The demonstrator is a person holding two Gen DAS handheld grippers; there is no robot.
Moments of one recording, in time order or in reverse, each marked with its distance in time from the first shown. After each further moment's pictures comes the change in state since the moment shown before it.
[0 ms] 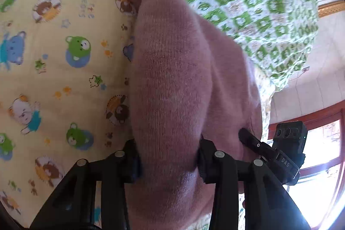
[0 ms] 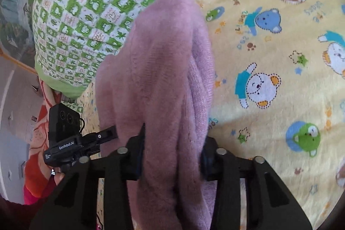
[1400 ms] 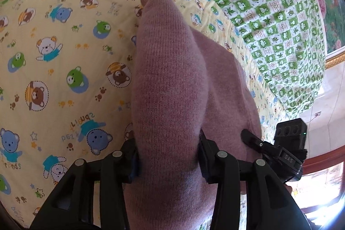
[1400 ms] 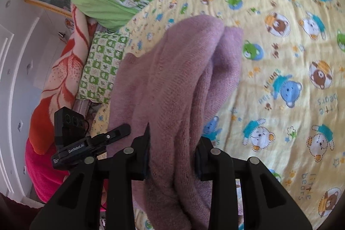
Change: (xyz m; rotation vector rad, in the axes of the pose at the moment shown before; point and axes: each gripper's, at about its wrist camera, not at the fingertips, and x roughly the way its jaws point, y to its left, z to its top) left arm -0.226 0.183 -0.143 -0.253 -0.234 0.158; right arm 0.128 0.183 -0.137 -0.139 0.255 0.156
